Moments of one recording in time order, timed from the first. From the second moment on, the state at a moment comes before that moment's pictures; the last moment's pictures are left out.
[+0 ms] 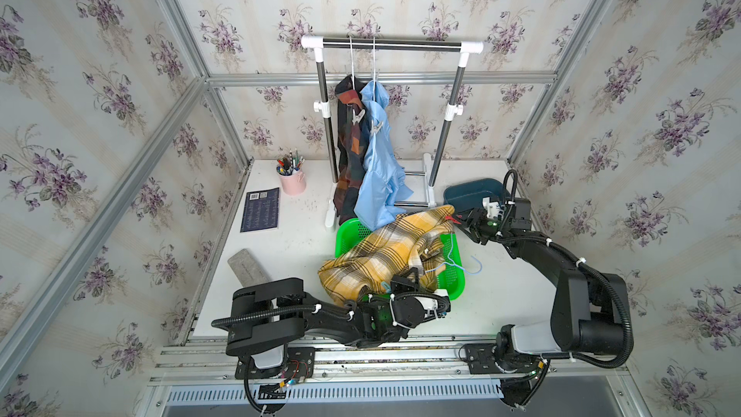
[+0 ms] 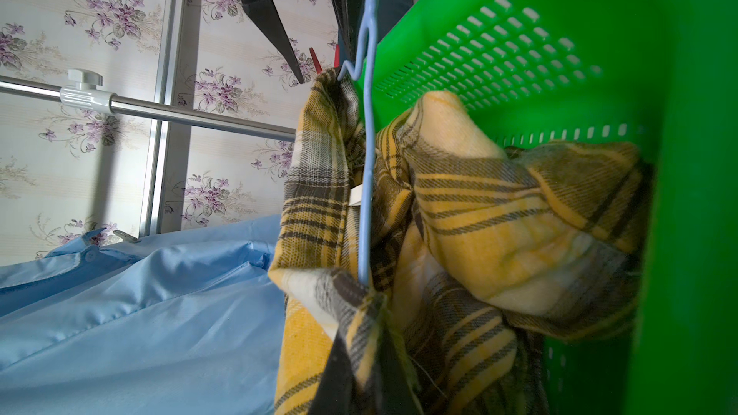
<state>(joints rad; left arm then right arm) -1.40 1.68 0.71 0.57 -0.91 0.98 -0.08 1.43 0.74 -0.07 -0.75 0.81</state>
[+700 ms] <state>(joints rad) -1.41 1.70 0.71 0.57 -0.91 0.97 -0.10 1.44 0.71 0.02 -0.80 0.88</state>
